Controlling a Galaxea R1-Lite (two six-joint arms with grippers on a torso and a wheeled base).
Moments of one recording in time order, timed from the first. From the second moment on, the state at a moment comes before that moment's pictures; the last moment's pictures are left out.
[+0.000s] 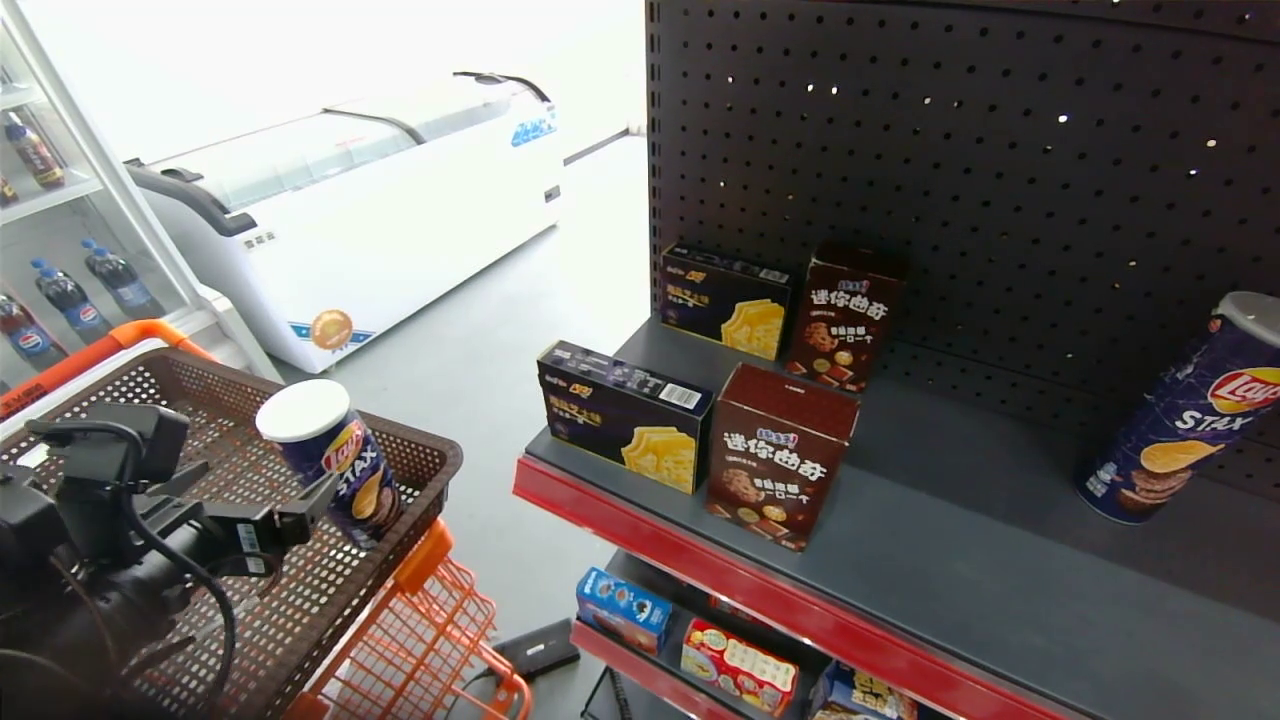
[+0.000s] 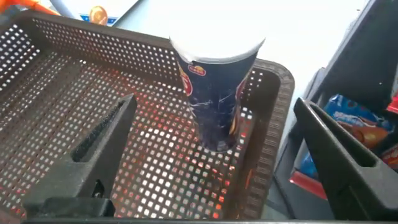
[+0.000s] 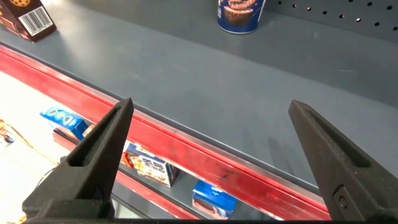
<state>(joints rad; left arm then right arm) 0.05 1.60 -0.17 -1.28 0.04 0.09 0.00 0.01 0.00 0.00 -0.02 0.00</state>
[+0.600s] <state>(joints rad) 0.07 2.04 -0.36 -1.57 0.03 0.11 0.00 0.01 0.00 0.00 -0.02 0.00</state>
